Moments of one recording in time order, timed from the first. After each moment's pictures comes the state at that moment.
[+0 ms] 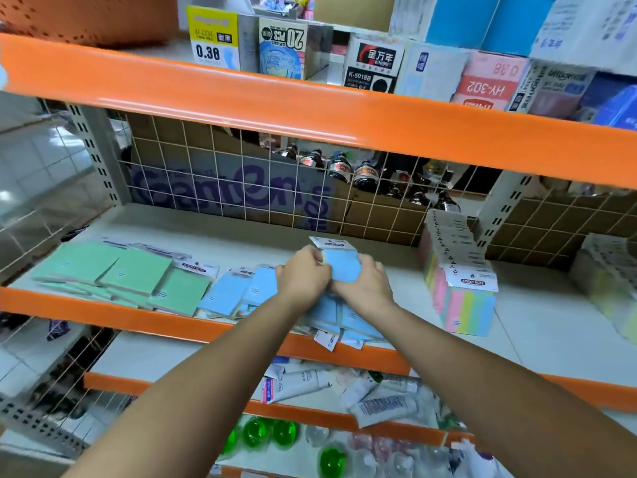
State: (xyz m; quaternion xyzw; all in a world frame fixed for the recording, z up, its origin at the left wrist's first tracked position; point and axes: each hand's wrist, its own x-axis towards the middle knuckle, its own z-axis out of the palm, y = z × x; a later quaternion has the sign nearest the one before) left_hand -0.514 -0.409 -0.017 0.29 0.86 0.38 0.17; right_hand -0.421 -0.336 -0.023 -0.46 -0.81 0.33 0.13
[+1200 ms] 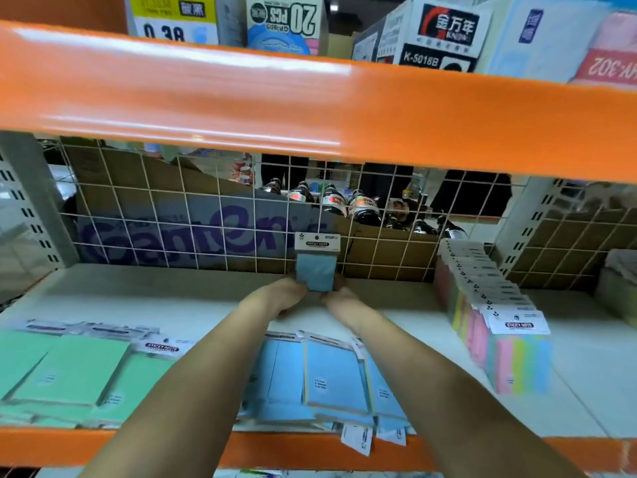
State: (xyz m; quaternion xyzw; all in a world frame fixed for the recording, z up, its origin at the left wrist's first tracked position) left_hand -0.651 -0.330 -0.063 0.34 0.82 0.30 0.35; right_hand -0.544 -0.263 -0.068 -0.46 -0.76 0.45 0.05
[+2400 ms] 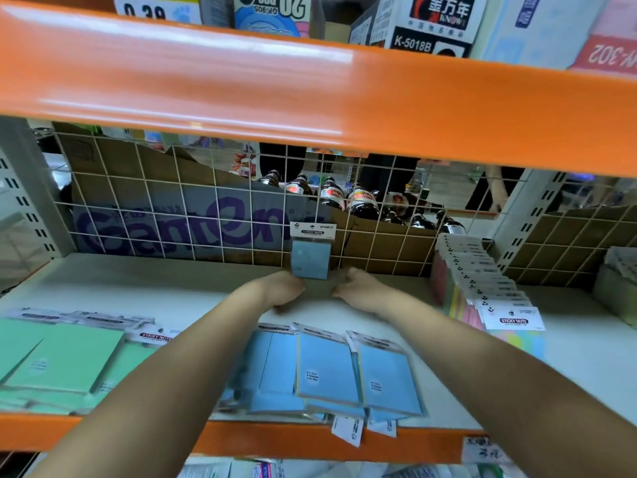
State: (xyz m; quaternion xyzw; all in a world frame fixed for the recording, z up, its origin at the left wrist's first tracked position) left_hand -0.636 -0.345 -0.039 0.39 0.82 0.24 0.34; right_hand -0.501 -0.250 -0.034 -0.42 -0.82 0.40 0.01
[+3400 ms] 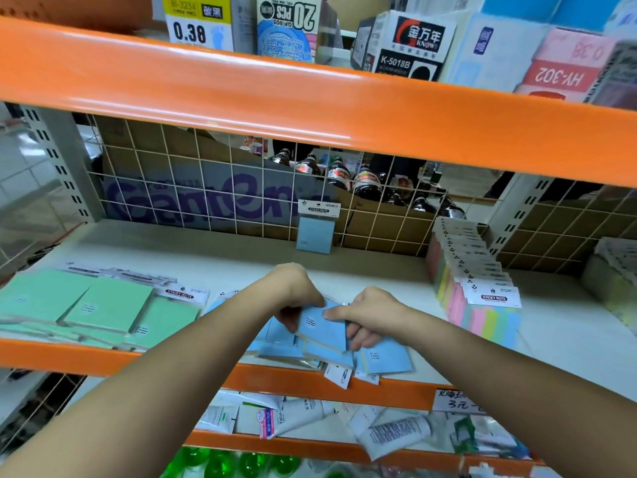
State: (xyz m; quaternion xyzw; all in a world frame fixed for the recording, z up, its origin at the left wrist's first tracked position) left_hand -0.565 -0.399 0.006 0.30 0.86 0.14 0.38; right_hand -0.437 -0.311 -0.025 -0.43 -0.77 0.46 -0.09
